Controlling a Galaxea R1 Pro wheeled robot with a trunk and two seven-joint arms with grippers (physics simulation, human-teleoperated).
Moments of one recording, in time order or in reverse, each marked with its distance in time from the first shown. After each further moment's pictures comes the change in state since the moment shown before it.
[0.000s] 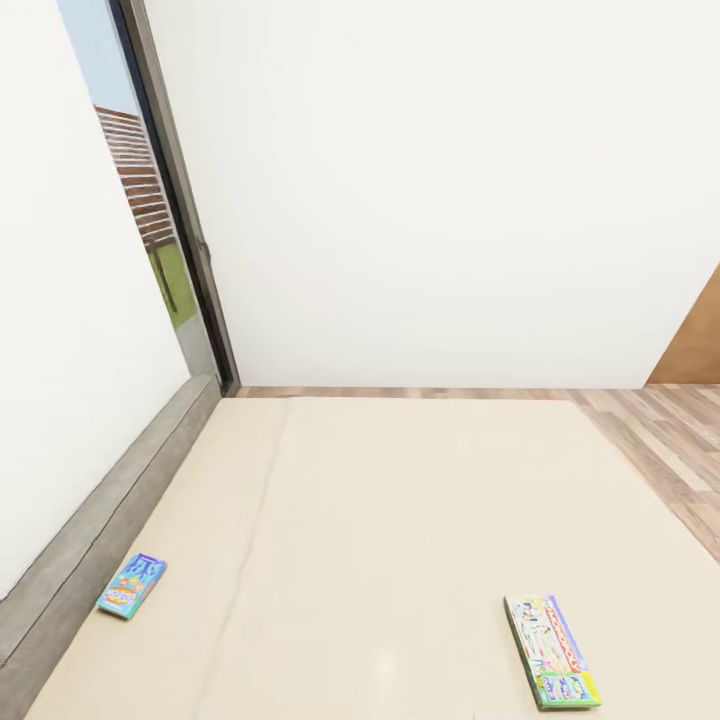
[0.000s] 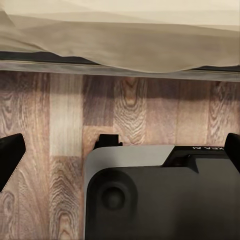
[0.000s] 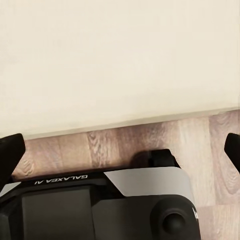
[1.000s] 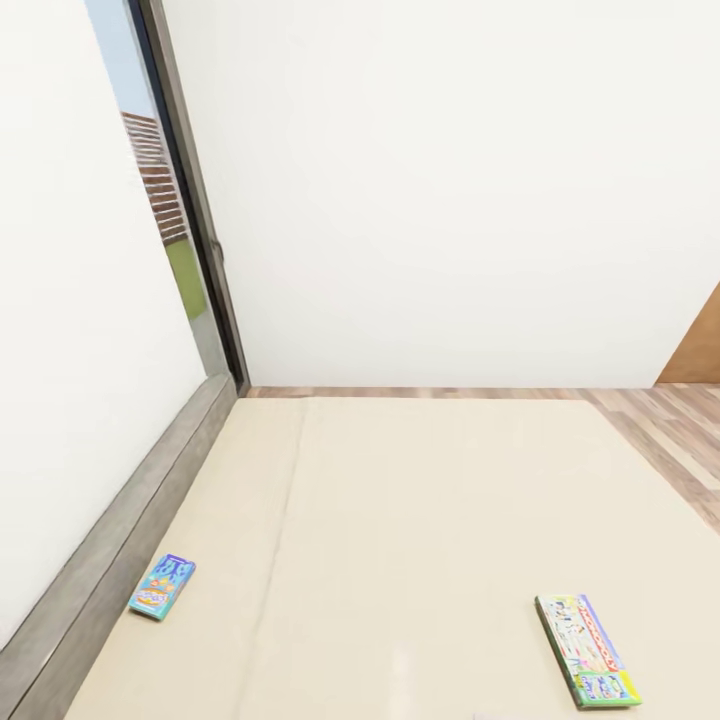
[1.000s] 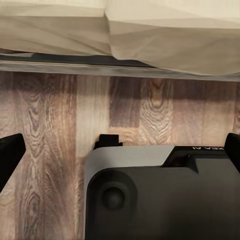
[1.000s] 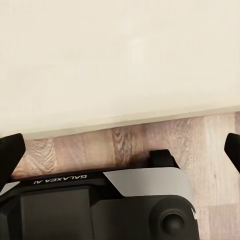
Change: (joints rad) left arm 0.000 0.000 0.000 0.000 0.000 -0.001 0.000; right arm 0.000 0.000 0.000 0.000 0.008 0.000 0.000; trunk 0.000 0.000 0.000
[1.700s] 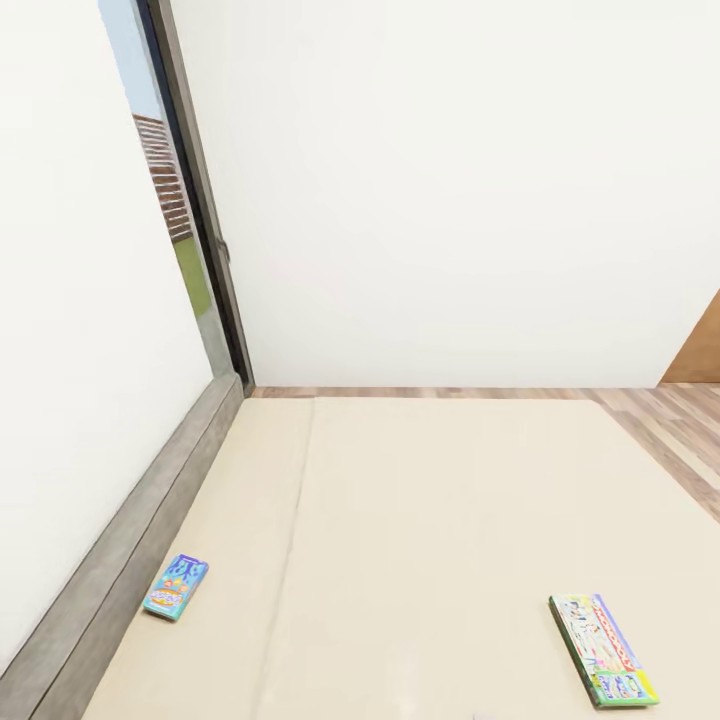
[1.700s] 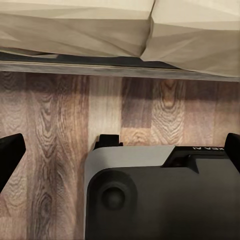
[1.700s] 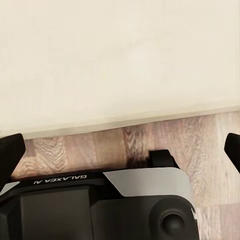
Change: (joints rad) left arm 0.000 0.000 0.000 0.000 0.001 0.000 0.001; right arm 0.000 0.000 0.000 0.000 0.000 0.000 0.000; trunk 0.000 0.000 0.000
